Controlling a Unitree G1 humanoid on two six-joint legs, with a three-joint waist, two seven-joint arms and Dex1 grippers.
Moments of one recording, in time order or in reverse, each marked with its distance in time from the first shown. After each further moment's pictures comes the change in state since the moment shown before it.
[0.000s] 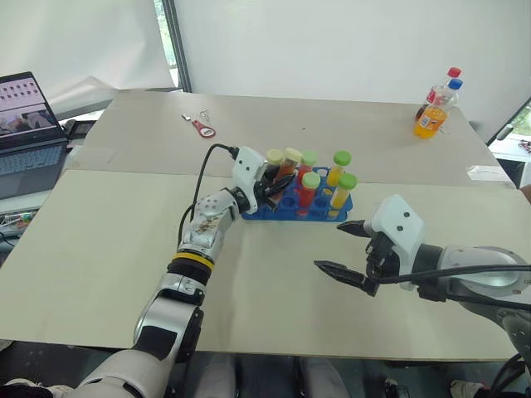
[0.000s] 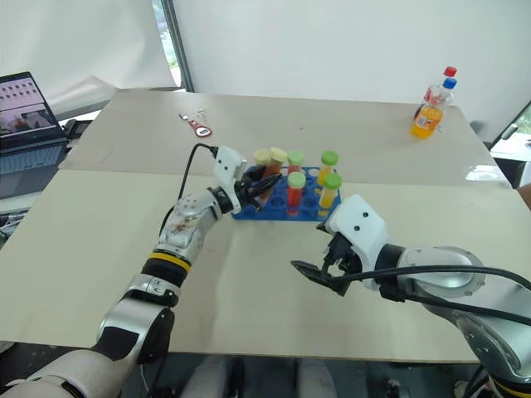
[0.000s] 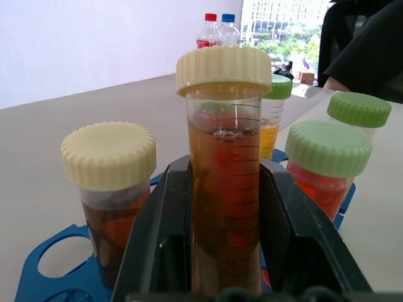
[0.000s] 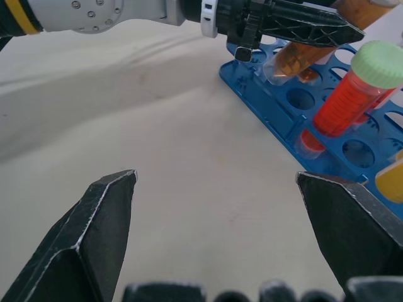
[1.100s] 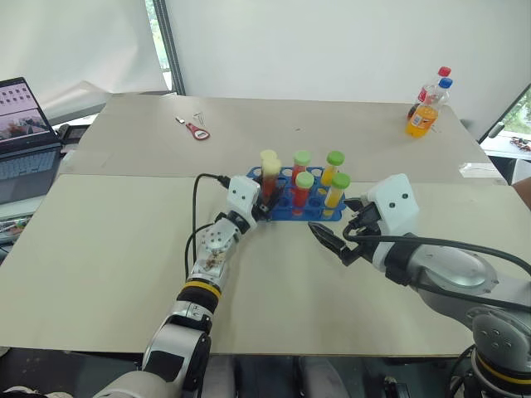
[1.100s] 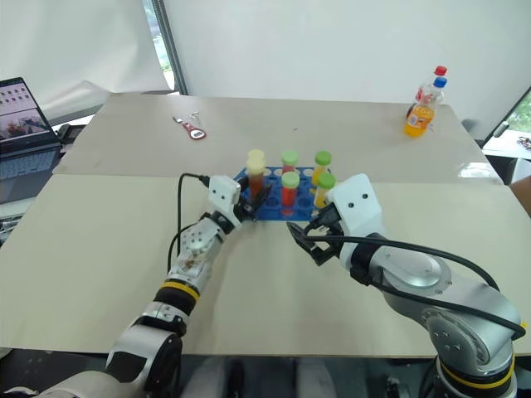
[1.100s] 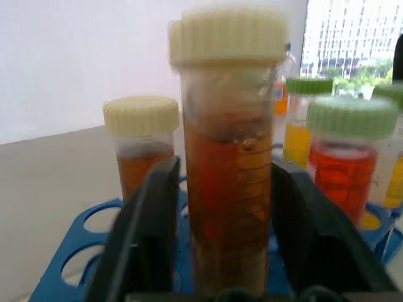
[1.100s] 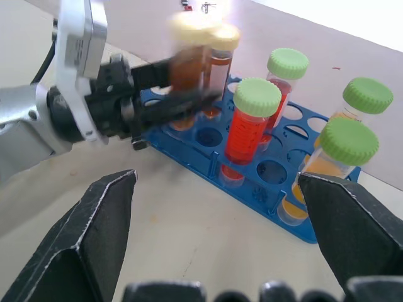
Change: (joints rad) left arm 0.197 -0.075 0.023 0.042 0.109 -0.324 0.207; right arm -0.090 0.293 0.010 -0.024 0.023 0.133 -0.448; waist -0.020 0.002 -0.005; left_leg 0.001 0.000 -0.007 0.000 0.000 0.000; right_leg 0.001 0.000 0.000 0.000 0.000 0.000
